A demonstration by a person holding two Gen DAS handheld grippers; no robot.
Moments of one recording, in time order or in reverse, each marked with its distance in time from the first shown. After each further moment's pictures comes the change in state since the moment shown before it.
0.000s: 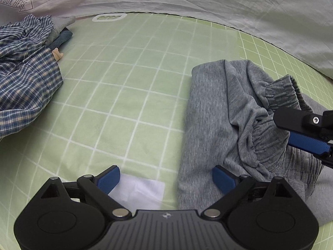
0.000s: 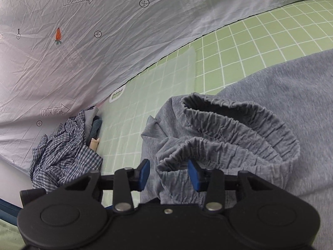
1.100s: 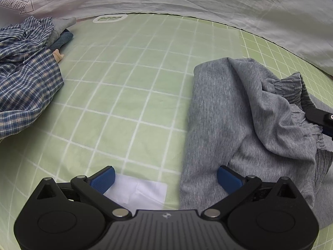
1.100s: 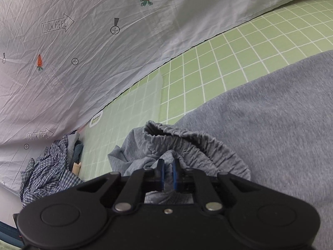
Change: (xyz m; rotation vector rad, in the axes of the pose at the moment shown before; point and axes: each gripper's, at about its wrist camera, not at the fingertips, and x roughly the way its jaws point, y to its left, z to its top) left arm 0.003 0.001 0.000 0.008 -0.010 0.014; right arm -0.022 -0.043 0.017 0.055 -0.117 -0.066
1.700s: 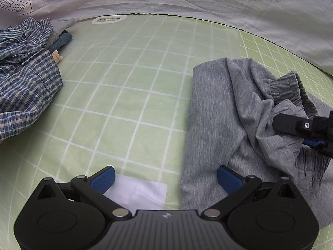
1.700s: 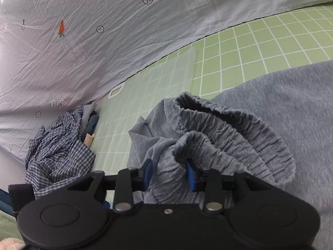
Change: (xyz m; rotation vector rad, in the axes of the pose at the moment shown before) left arm 0.000 0.001 -0.003 0.004 -0.006 -0.002; right arm 0.034 0.023 -0.018 -0.148 0.125 0.064
